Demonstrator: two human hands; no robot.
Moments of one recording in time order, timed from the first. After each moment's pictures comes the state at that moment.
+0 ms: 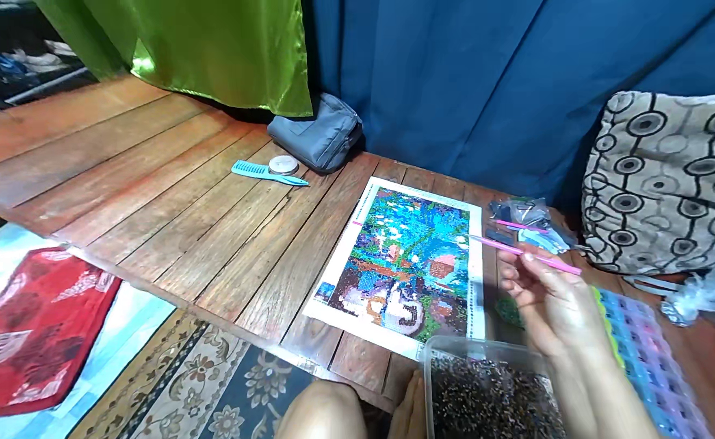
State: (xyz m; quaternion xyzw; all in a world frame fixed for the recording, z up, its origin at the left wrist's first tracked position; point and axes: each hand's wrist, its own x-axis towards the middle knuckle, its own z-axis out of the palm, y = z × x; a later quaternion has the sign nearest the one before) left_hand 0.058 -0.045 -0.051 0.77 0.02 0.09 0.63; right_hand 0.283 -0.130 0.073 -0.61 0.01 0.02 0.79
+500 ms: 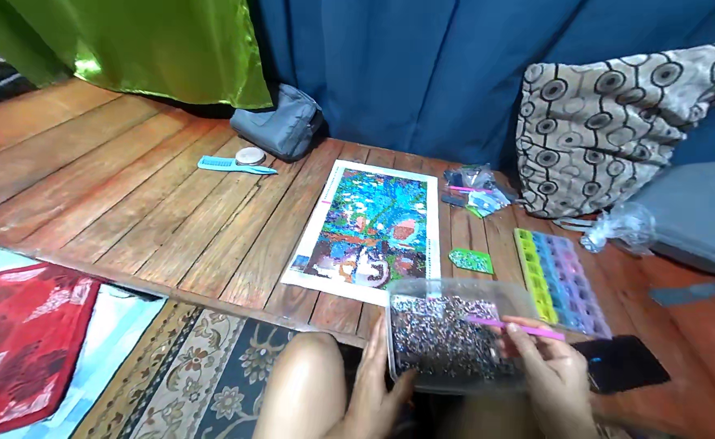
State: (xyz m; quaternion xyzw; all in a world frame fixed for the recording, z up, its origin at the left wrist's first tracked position) left_hand 0.061 -0.045 -0.065 0.81 0.02 0.12 0.57; right_hand 0.149 -0.239 0.010 -0.78 -0.04 -0.10 0.61
